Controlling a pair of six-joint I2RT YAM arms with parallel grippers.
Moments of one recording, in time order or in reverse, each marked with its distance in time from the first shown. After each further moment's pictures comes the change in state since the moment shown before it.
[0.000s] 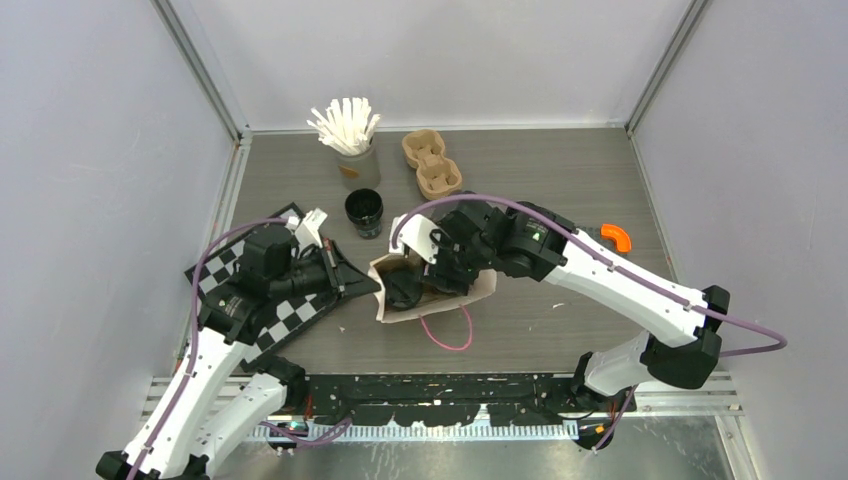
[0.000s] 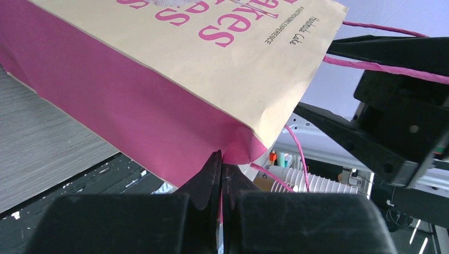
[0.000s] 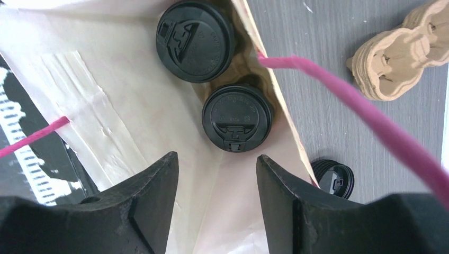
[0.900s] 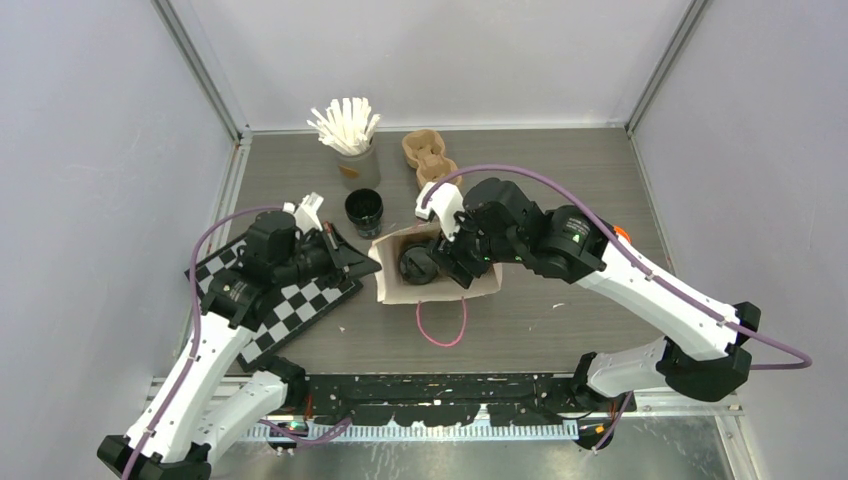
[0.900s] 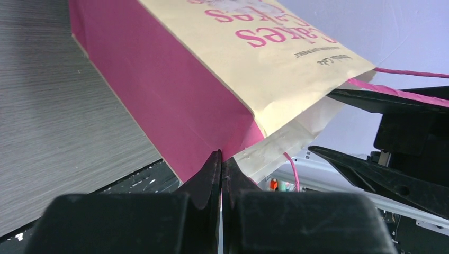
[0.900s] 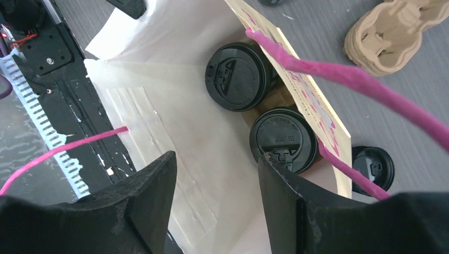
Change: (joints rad) left arm 0.000 0.082 0.066 0.045 -0.122 -0.036; right arm -0.047 -0.106 0.022 0.060 0.010 0.275
